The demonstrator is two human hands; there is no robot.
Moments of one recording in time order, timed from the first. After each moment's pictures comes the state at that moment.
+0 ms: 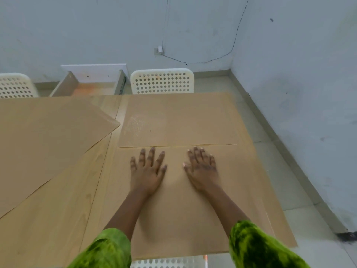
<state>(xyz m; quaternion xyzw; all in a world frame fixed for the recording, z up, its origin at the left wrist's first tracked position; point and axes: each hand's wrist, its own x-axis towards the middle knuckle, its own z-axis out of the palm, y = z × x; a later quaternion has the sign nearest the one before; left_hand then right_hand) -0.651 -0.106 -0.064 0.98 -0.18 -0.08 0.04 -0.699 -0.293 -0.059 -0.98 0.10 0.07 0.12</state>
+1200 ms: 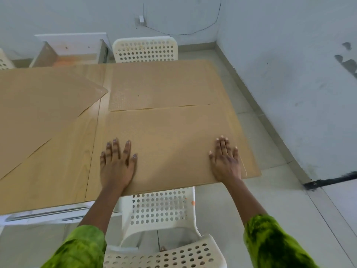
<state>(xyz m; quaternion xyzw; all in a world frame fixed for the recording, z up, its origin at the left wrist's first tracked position) -0.754 -0.029 -0.063 0.99 -0.10 -0.05 0.05 -0.857 -0.331 -0.057 -0.97 0.23 0.08 0.09</state>
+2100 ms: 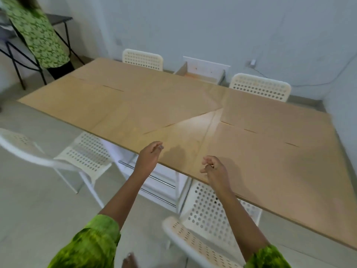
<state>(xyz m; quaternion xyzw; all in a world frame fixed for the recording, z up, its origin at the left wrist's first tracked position) -0.830 0.177 0.024 0.82 0.17 0.01 0.55 -0.835 -0.033 0.016 -0.80 0.08 0.10 0.59</state>
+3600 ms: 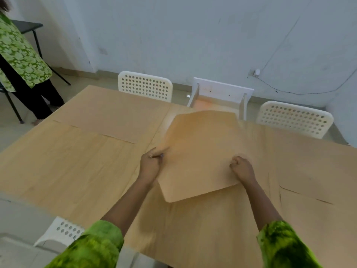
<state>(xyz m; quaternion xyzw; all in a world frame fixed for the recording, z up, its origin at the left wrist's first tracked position) -0.530 0.375 0.038 0.65 0.21 -0.01 0.73 -0.492 0.097 -0.004 -0.95 0.15 0.09 0.27</state>
